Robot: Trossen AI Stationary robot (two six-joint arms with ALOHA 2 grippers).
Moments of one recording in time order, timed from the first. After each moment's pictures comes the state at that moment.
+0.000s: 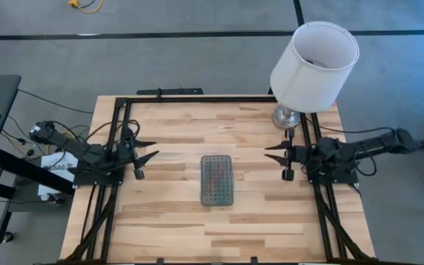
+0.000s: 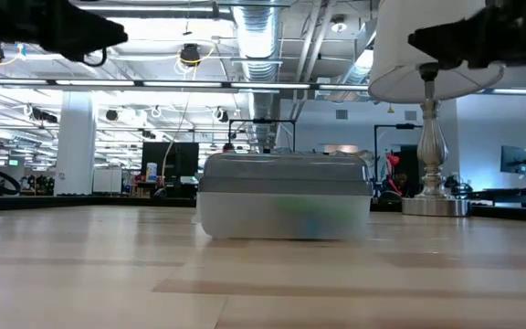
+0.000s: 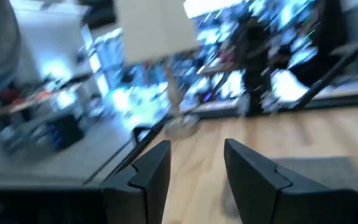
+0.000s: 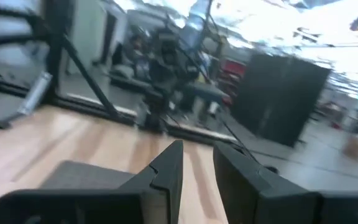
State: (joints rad) left arm -0.44 0.33 0.23 0.16 -0.77 0.23; right arm 0.17 0.47 0.15 0.40 0.20 -0.37
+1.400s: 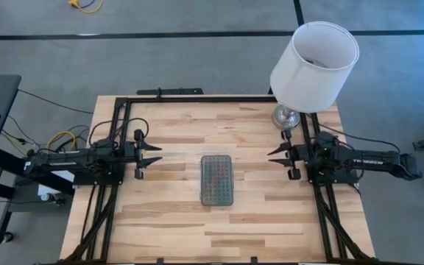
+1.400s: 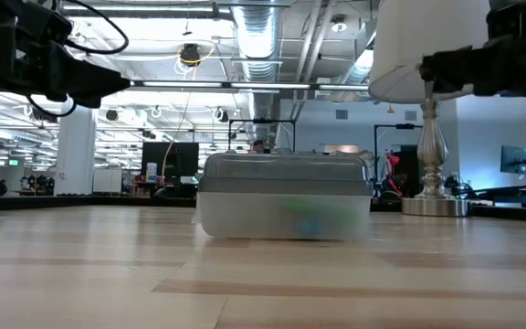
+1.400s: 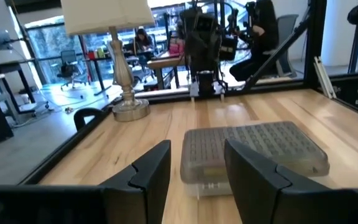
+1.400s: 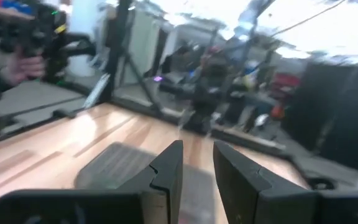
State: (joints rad) left arm 0.08 0.08 0.01 0.09 0.00 0.13; right arm -0.23 0.34 0.01 0.40 -0.44 -0.30
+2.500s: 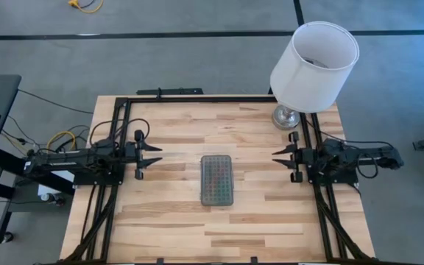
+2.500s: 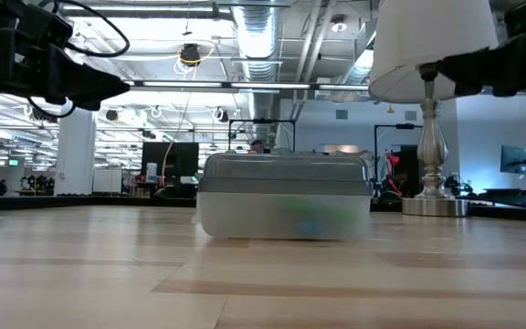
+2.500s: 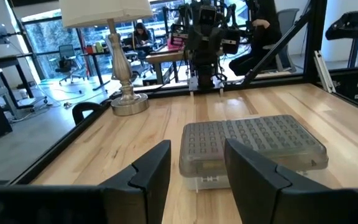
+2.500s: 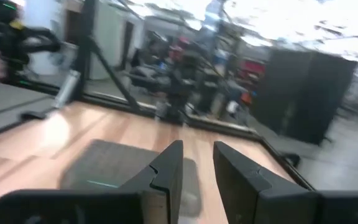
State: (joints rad) left arm 0.08 0.08 0.01 0.06 0.00 0.13; right arm 0.06 0.00 0.01 0.07 -0.01 -0.29
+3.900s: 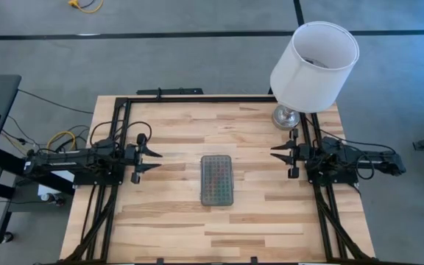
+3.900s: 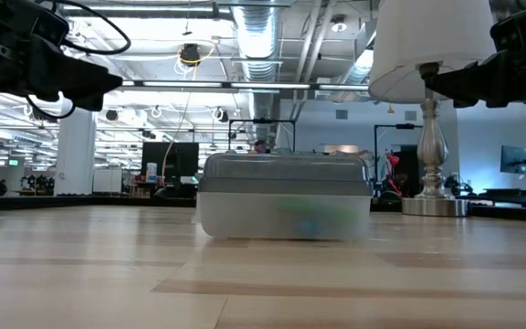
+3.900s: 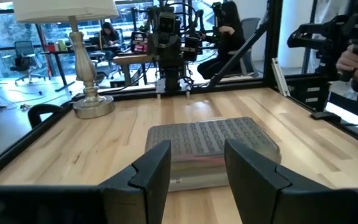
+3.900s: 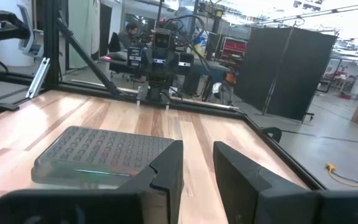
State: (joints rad) left arm 0.08 0.08 0.01 0.06 0.15 0.08; right arm -0.05 0.01 0.00 0.01 0.00 -0.23
